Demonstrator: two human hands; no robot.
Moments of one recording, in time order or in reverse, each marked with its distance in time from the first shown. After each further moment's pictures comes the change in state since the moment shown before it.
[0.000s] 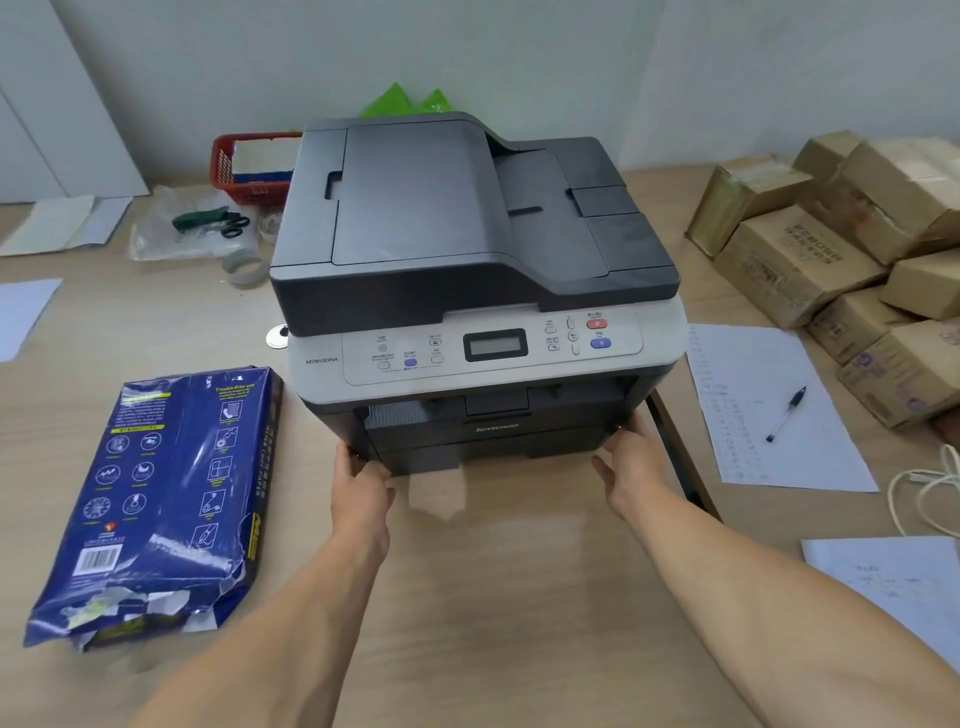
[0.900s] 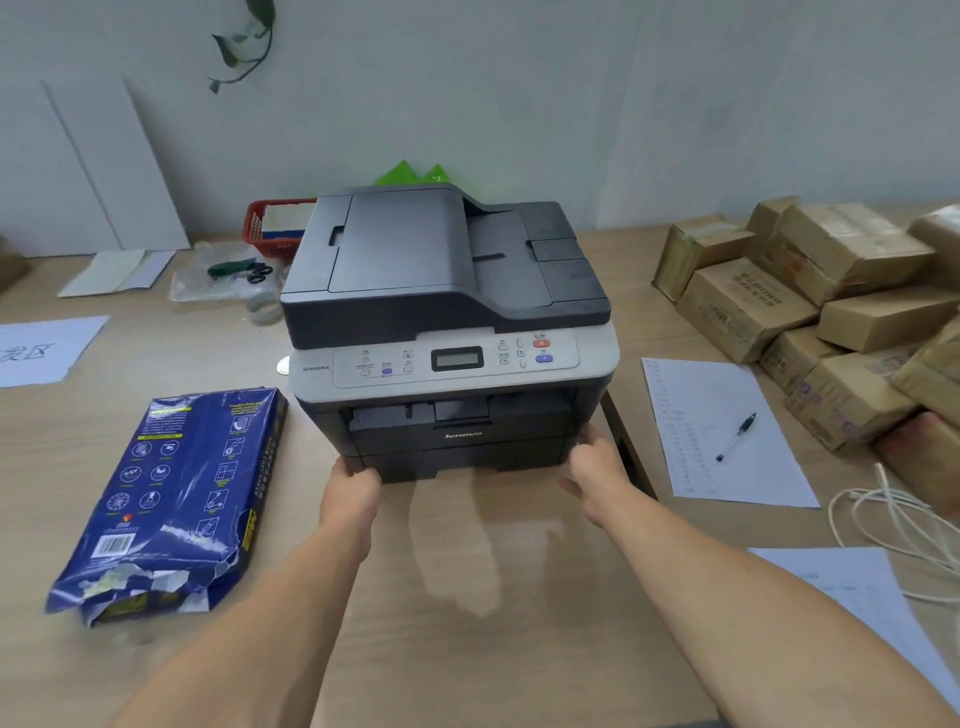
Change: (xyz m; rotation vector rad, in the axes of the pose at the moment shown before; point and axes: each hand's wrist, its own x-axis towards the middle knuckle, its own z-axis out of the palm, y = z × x) left_hand -0.057 0.008 0.006 0.304 0.048 0.070; right_hand -0.035 -0.023 -0.033 -0.320 -0.223 -0.114
